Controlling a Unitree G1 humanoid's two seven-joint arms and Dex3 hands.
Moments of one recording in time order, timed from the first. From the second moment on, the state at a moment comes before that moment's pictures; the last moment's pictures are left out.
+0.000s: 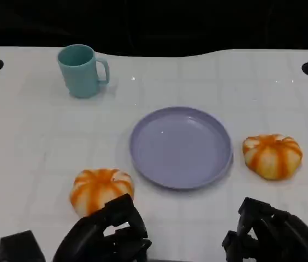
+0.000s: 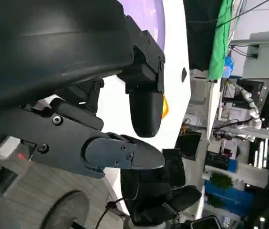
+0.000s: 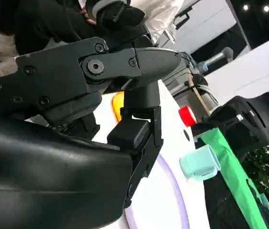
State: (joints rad) left arm 0.22 0.06 -0.14 0.01 -0.27 -0.15 -0.55; right arm 0.20 -0.05 -0.01 -0.02 0.50 0.19 0.67
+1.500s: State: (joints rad) left arm 0.04 0.24 -0.34 -0.43 1.36 0.21 -0.44; right arm 0.17 -0.05 0.02 -0.03 0.50 0.22 0.65
